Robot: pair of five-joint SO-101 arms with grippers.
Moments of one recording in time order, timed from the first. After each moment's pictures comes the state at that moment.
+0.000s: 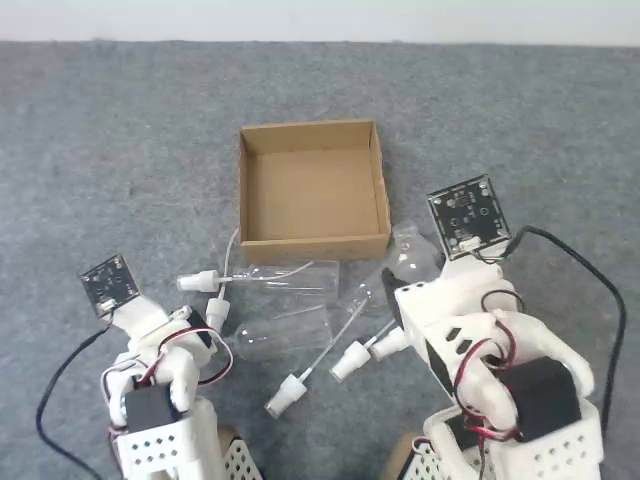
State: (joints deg) left arm -19.2 -103.5 97.3 72.5 25.1; right arm -24.5 -66.5 34.3 84.1 -0.9
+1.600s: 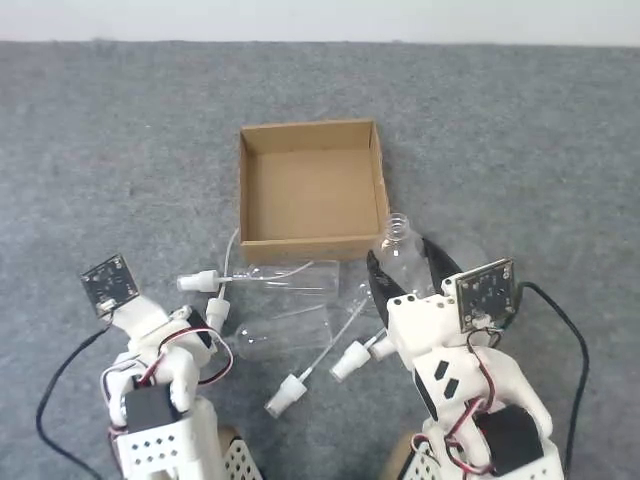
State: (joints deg) left arm -19.2 -103.5 97.3 72.5 25.1; right arm -25.9 -103.0 74.1 55.2 -5.2
